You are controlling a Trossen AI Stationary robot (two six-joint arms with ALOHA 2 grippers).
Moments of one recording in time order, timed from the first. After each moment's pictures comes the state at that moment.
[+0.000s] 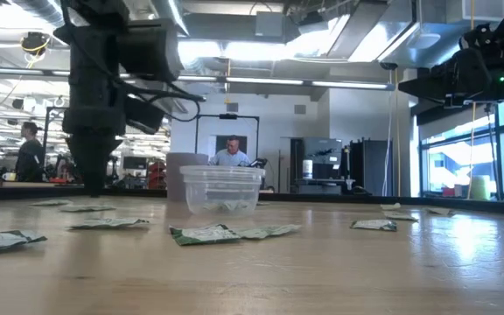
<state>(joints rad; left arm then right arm) -0.03 1.52 0.79 -0.75 -0.07 -0.60 -0.48 0.00 0.01 0.13 0.01 -0.13</state>
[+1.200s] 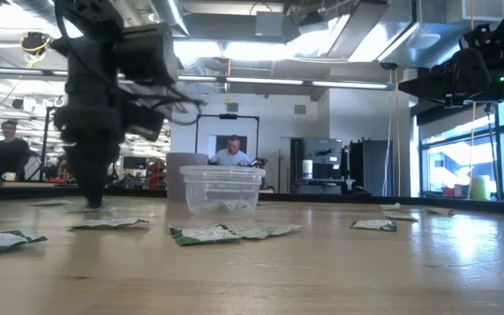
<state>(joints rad) -0.03 1.52 0.76 -0.61 0.03 -0.48 -0.48 0.00 0.01 0.13 0.01 -0.14</state>
